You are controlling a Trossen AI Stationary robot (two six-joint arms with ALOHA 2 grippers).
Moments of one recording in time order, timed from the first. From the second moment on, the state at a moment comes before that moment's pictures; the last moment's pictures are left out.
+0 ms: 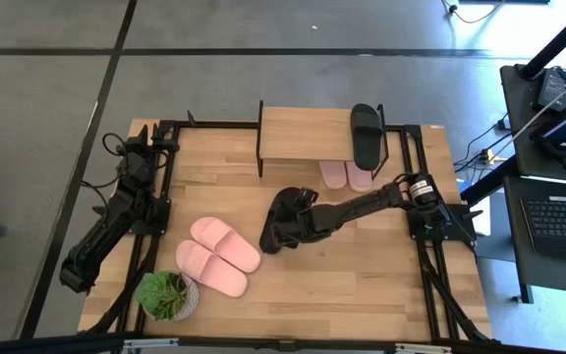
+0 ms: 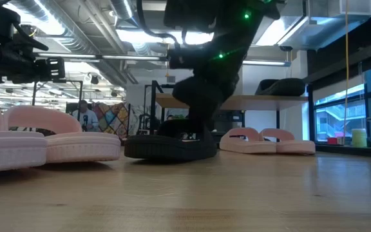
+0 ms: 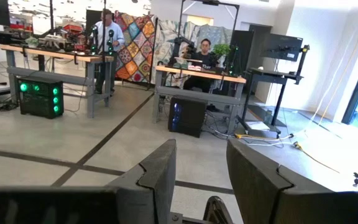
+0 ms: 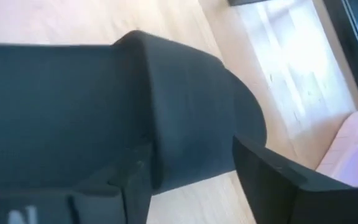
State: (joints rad) left arm 1.07 0.01 0.01 0.07 -0.61 -0.13; right arm 0.20 2.08 1.51 -0.73 0.63 0.45
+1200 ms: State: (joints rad) left arm 1.07 0.01 0.01 0.07 -0.61 -0.02; right arm 0.23 1.97 2.35 -1.48 0.63 0.19
